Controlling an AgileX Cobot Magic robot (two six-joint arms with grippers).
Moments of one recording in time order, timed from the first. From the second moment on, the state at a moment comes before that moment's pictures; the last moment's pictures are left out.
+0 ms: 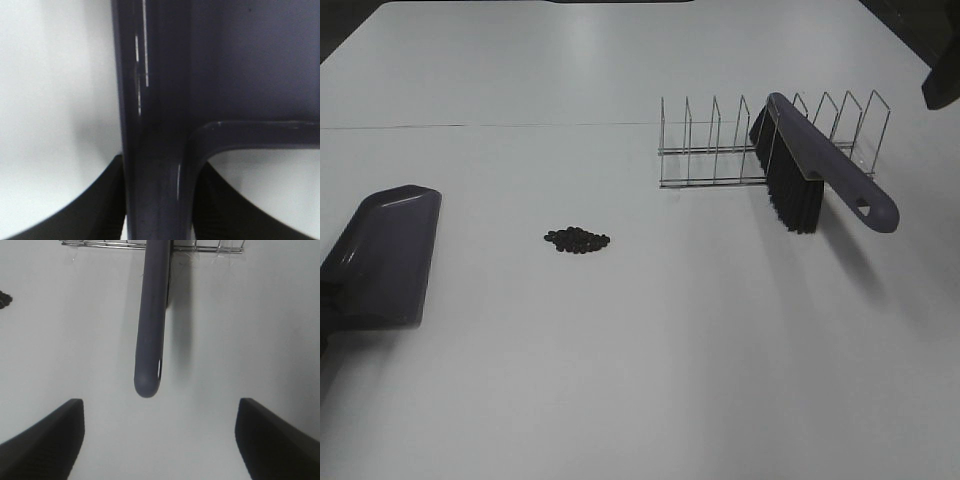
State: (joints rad) left arm 0.05 1.90 -0.86 -0.15 0.65 0.18; right arm 0.07 1.35 -1.21 0.06 1.05 0.01
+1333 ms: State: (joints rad) left arm 0.05 1.90 -0.86 -0.15 0.67 0.18; right arm 0.07 2.14 -1.67 0.09 0.71 -0.09
